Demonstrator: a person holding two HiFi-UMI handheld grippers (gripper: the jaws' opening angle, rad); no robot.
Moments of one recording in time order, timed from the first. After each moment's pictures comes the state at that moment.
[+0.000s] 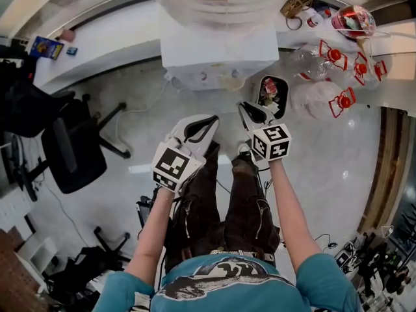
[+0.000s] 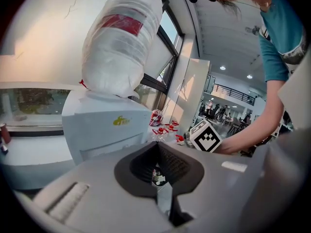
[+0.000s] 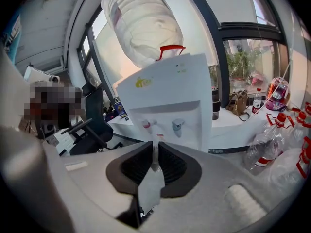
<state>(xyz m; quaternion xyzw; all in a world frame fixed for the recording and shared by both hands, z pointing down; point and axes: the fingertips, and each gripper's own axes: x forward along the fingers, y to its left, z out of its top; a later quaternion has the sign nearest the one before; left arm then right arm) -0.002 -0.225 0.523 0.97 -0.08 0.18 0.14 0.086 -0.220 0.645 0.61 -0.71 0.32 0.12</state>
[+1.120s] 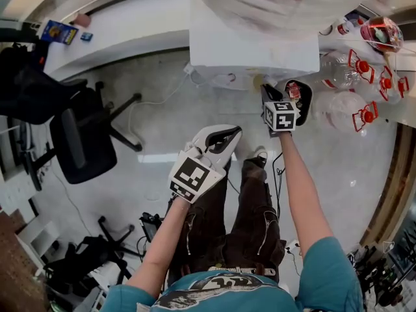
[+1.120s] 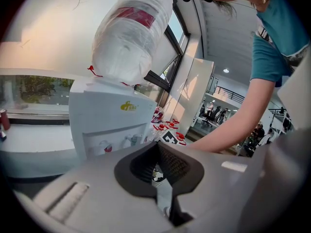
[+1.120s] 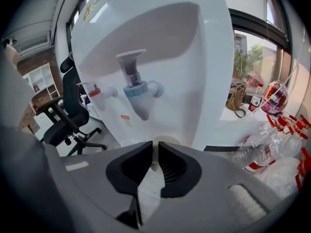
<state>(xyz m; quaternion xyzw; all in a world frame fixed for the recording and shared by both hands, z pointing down) -0.014 -0.225 0.554 0.96 -0.08 0.19 0.18 0.136 -0.299 0.776 0.65 -0.66 0.32 0.22</state>
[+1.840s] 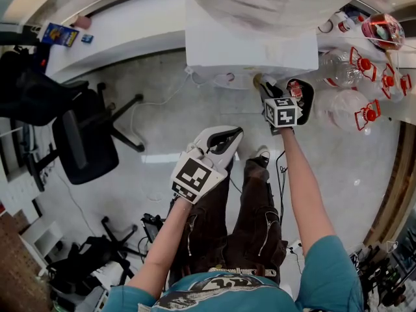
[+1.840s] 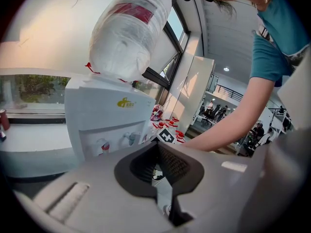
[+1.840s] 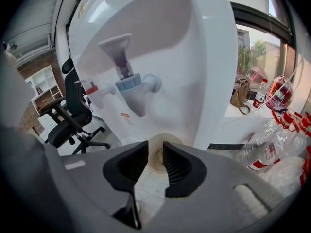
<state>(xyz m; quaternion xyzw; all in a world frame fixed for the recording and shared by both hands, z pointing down) -0.009 -0.220 0.560 0.96 -0.08 0.20 0.18 0.135 -0.304 0.785 0.63 -0.67 0.34 0.22</state>
